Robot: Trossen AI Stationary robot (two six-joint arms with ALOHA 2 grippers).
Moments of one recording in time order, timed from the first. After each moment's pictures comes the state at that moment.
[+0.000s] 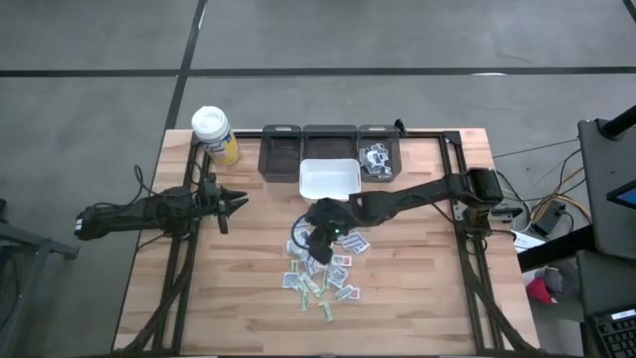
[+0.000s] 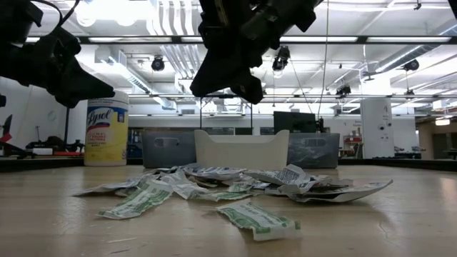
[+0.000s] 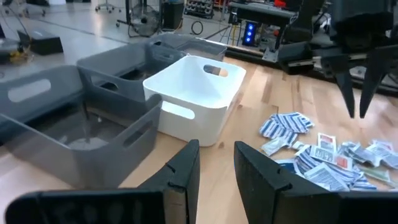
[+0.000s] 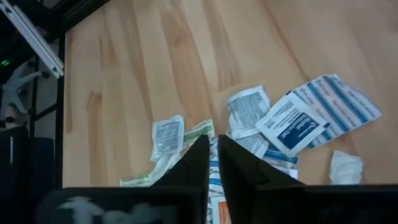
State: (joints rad) left arm 0.07 0.05 0.11 -0.33 -0.27 -0.18; right arm 0.08 1.90 1.37 -0.25 -0.14 0.58
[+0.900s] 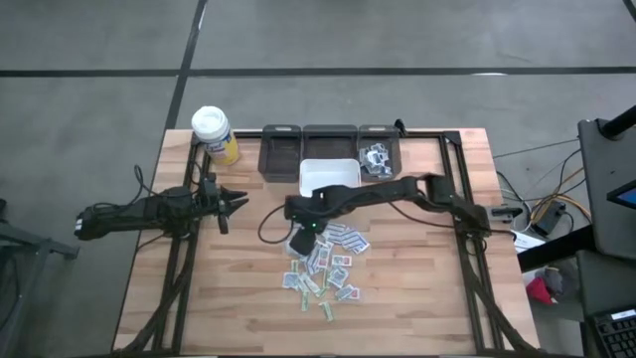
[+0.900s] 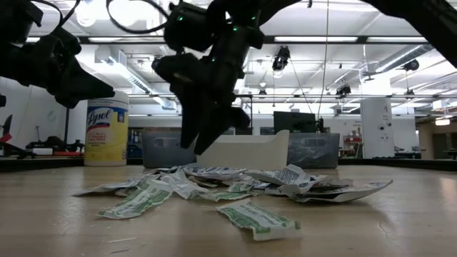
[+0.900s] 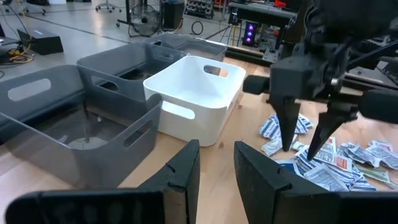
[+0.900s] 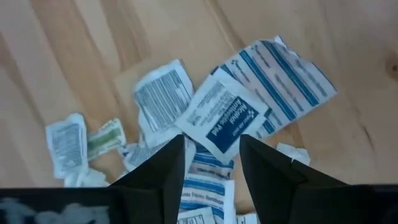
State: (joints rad) left arm 0.07 0.05 0.11 -0.33 -0.27 -0.19; right arm 0.01 2.28 1.88 -0.79 -0.14 0.57
